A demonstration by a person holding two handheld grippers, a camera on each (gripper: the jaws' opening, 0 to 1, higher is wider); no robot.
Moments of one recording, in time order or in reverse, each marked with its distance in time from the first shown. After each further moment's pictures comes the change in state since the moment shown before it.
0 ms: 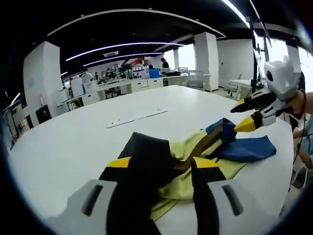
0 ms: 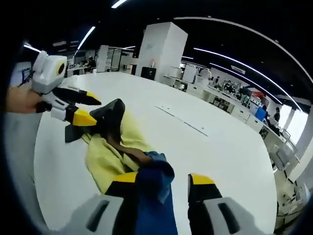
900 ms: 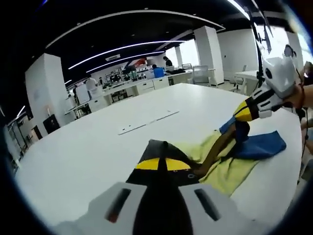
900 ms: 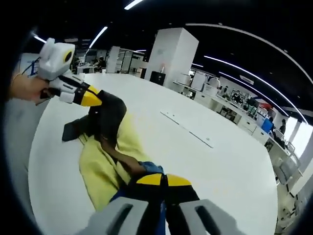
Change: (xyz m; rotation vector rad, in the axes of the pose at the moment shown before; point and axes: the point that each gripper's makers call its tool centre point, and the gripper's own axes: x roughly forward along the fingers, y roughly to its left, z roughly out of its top) left arm -0.011 0.035 0.024 0.043 0.015 0.051; right arm 0.018 -0.004 0.019 -0.073 -0.066 0.064
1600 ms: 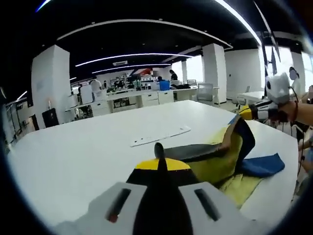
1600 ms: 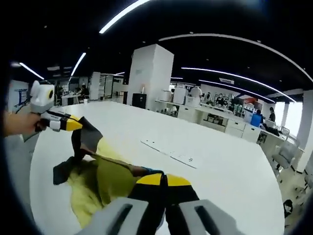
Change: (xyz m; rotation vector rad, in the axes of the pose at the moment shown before) left arm 0.013 0.067 0.022 -0.161 -0.116 -0.003; right arm 0.011 -0.066 0.059 0.209 -0.167 -0.104
